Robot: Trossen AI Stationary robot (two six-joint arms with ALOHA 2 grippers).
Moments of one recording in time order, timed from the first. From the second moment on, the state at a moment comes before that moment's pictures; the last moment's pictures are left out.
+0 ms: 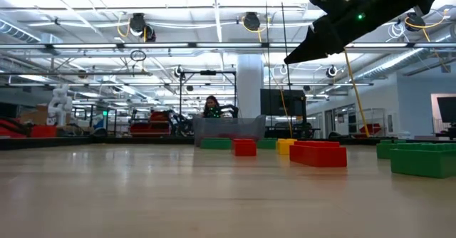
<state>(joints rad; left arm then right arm) -0.73 1.93 1.69 -1.47 0.14 -0.96 0.12 1.15 0.54 0.15 0.68 -0.06</state>
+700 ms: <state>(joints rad) -0.86 1.93 1.69 -1.47 0.13 -1.19 0.12 1.15 0.54 0.15 0.68 -0.04</state>
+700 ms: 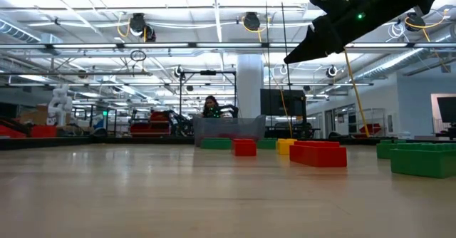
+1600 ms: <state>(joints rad) -0.62 1.93 1.68 -1.52 0.02 -1.00 0.12 1.15 0.54 0.15 0.68 -0.04</state>
